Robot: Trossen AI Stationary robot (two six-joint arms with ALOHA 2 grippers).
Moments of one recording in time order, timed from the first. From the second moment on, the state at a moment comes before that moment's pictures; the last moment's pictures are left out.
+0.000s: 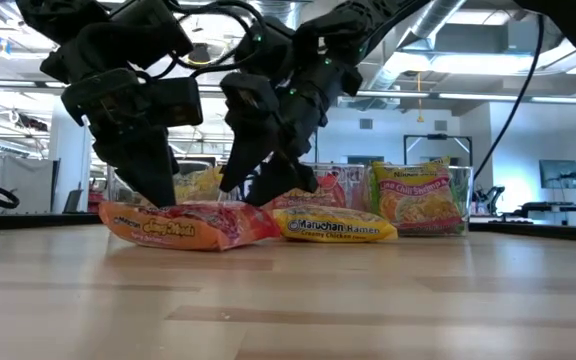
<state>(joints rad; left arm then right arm) -0.10 1.45 0.60 -0.10 0.05 -0.36 -0.08 2.13 1.56 -0.38 -0.31 0.51</state>
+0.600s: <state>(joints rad) -0.10 1.46 0.60 0.00 0.04 -0.33 -0.03 2.18 1.56 -0.41 -0.25 0.60</state>
